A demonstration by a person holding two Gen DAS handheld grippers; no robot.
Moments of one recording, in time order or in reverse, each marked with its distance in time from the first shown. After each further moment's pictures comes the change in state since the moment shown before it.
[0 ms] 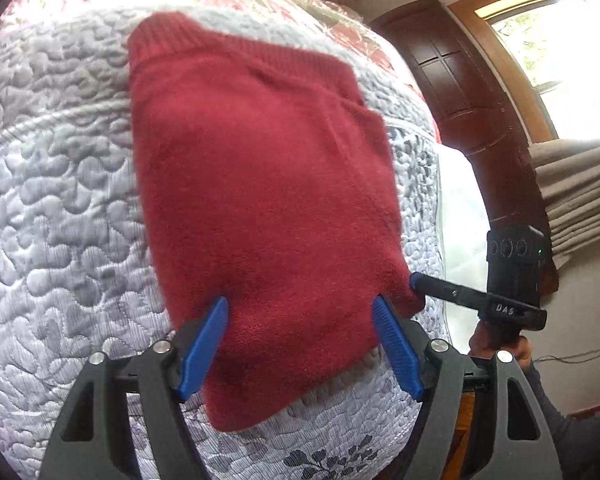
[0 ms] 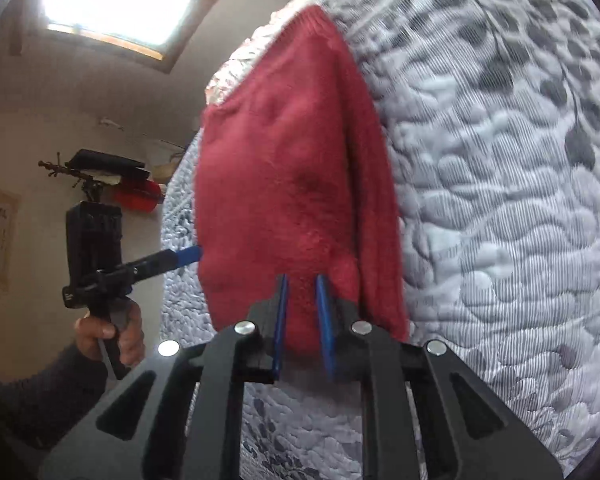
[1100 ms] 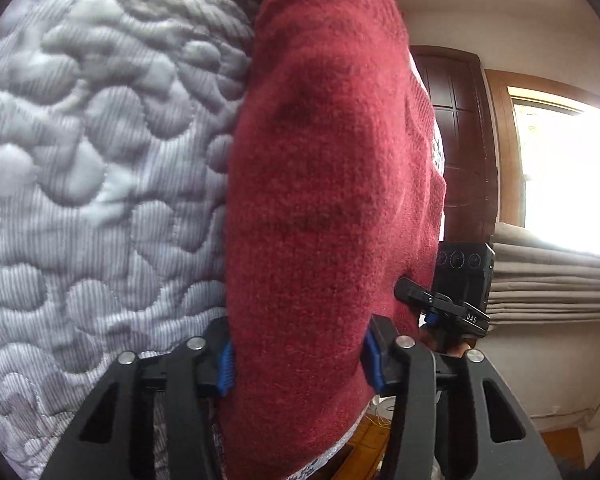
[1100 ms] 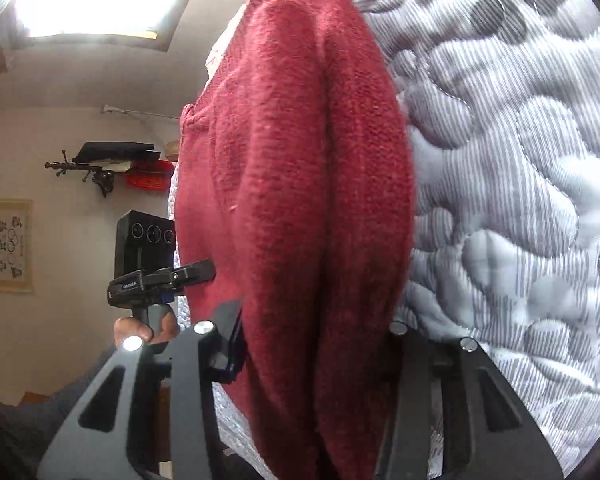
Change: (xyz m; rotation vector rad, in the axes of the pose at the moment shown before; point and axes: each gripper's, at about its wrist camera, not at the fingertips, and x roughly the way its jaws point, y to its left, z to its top) left arm 0.052 0.099 0.039 -0.305 0.074 -0.279; right arm 0.053 0.016 0.095 0.020 0.146 0.087
